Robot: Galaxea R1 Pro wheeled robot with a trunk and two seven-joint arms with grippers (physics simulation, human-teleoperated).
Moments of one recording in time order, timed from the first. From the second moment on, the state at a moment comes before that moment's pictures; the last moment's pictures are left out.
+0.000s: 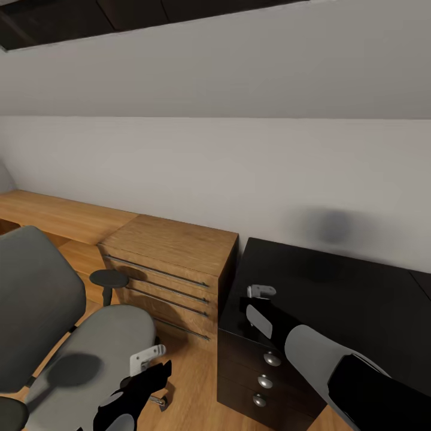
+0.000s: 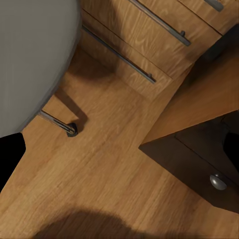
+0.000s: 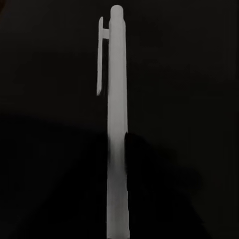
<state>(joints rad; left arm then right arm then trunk) -0.19 0.30 -0.71 -1.56 1.07 0.23 0.90 -0.94 0.11 0.79 -0.32 -0.94 0.23 -0.43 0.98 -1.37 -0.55</state>
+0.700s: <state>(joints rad) -0.19 0.30 -0.72 -1.52 1.07 0.24 0.90 -0.93 -0.04 0.80 -0.75 -0.97 0.23 -0.63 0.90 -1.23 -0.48</state>
